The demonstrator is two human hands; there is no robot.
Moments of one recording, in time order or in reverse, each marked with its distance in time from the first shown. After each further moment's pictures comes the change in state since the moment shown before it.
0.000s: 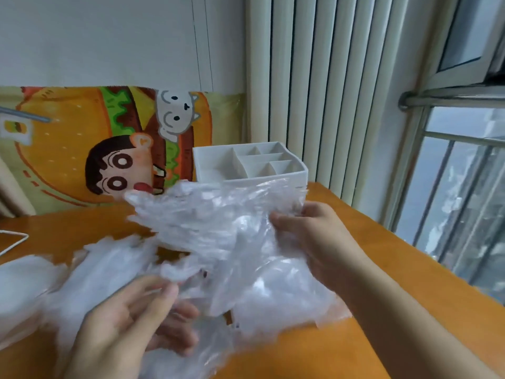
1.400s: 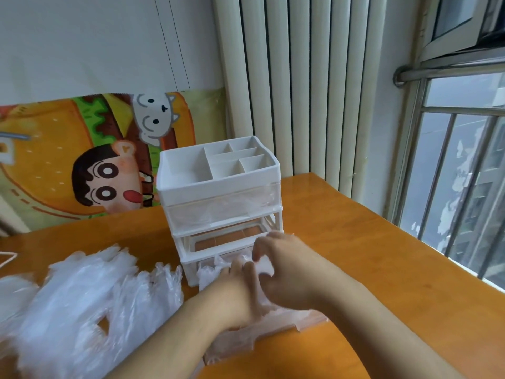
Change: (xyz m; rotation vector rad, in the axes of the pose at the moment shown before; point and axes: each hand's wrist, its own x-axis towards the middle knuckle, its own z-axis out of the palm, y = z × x) left_hand 0.089 -0.053 0.149 1.568 -0.774 0.026; right_hand 0.004 0.031 -0.042 -1.161 -0.336 -0.236
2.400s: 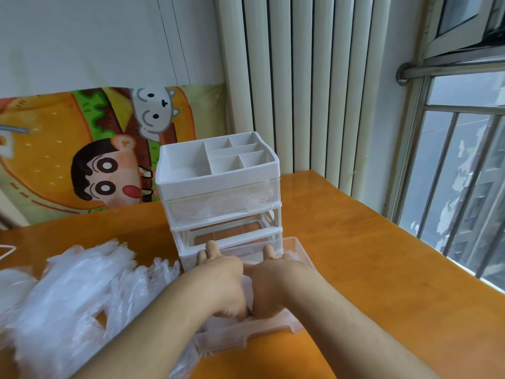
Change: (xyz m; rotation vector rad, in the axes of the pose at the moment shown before) left_hand -0.018 0.001 -0.024 0.066 -0.074 -0.326; right_hand 0.035 -0.015 0.037 -0.318 -0.608 0.233
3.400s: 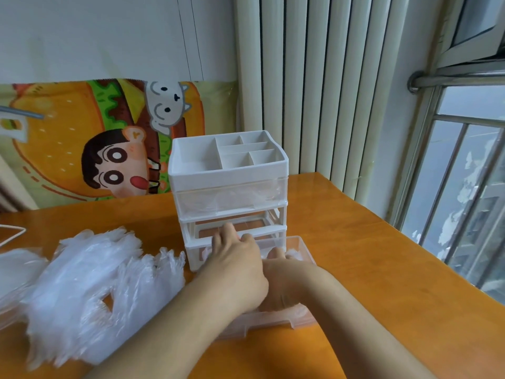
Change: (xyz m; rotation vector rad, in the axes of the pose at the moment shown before) left_hand -0.032 0.016 -0.004 -0.242 0.314 0.085; right_hand -0.002 0.016 0.011 0.119 0.096 -0.090
